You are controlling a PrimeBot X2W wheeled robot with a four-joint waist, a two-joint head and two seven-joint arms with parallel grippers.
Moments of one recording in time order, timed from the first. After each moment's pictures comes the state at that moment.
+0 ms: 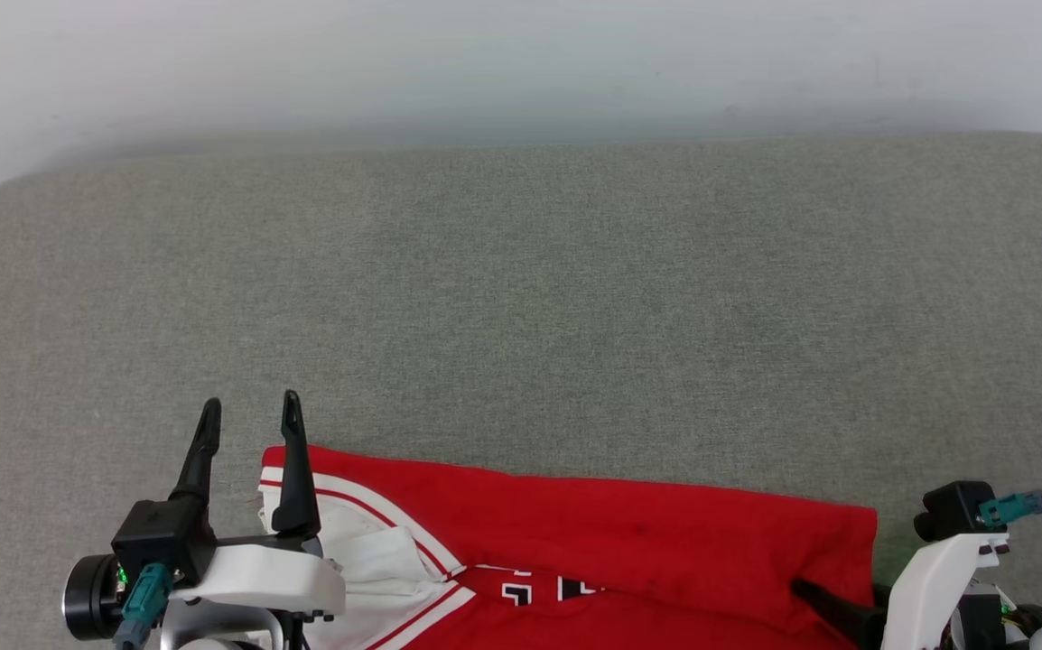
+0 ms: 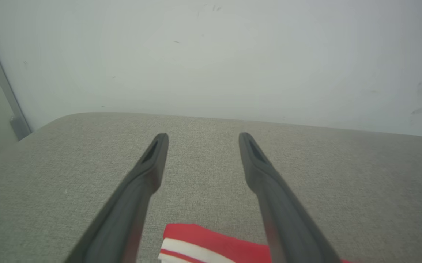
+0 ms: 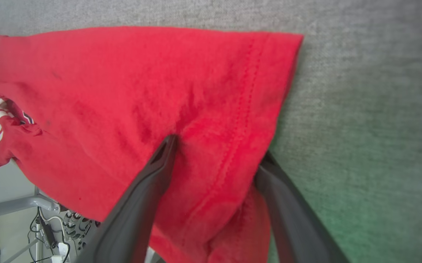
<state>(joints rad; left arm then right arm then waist) -0.03 0.25 -0.21 -0.01 -0.35 0.24 -0.26 -0.12 -0.43 0.38 0.37 0.88 0.13 0.49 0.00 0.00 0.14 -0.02</state>
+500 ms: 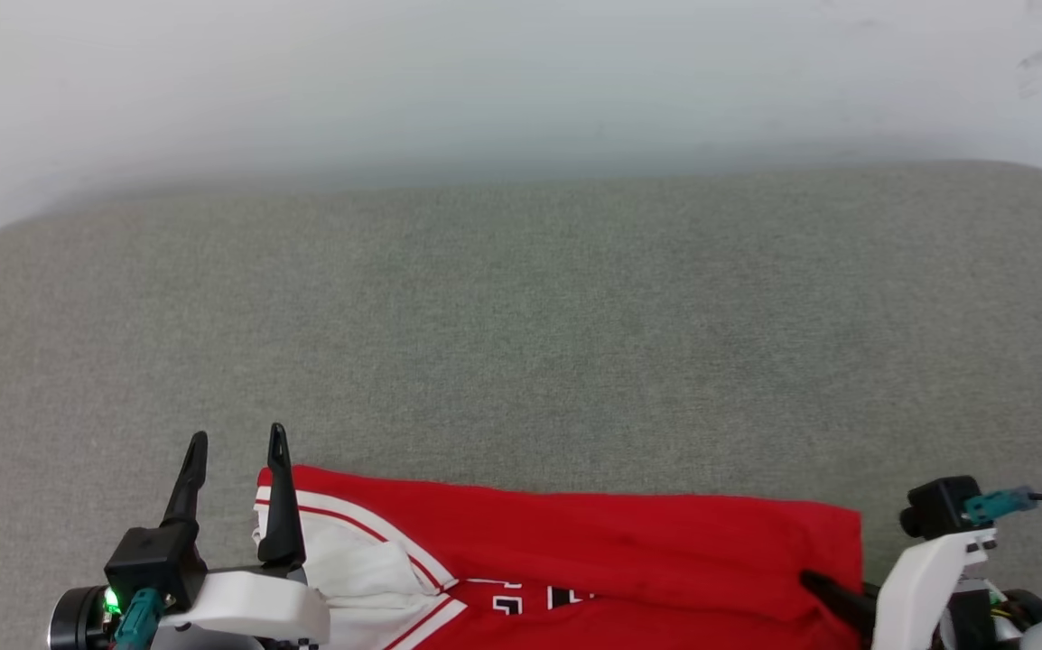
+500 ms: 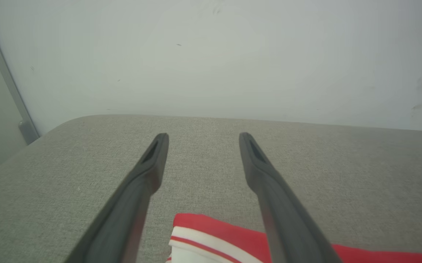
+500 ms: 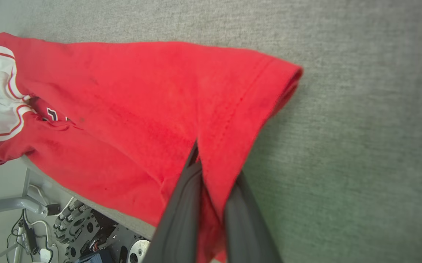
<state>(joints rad) 0.01 0.25 -0.19 0.00 -0.33 0.24 -0.26 -0.12 -0.42 0.36 0.28 0.83 0.13 0.48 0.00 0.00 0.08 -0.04</state>
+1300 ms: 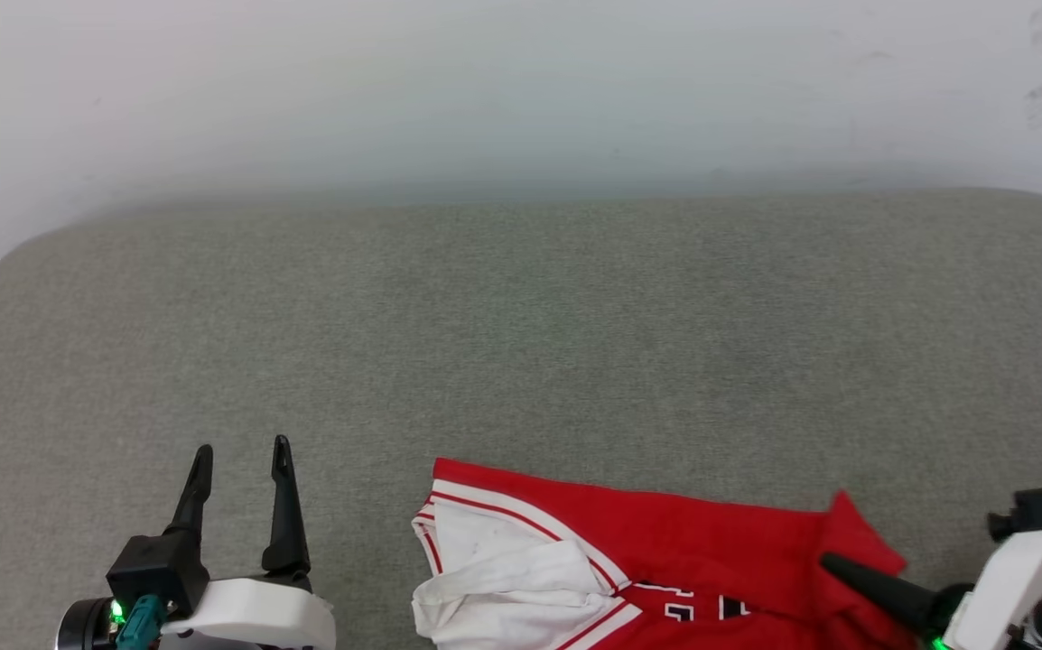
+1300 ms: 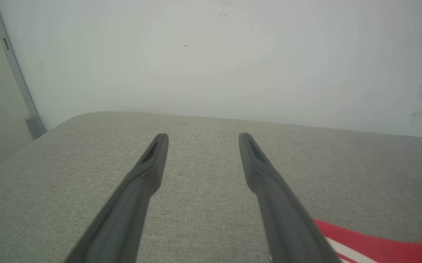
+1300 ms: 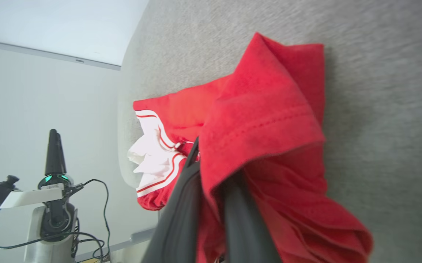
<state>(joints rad) 0.04 0.25 -0.20 0.00 -0.36 0.24 -0.25 0.00 -0.27 -0.08 0.19 1.13 0.13 0.79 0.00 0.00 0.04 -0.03</state>
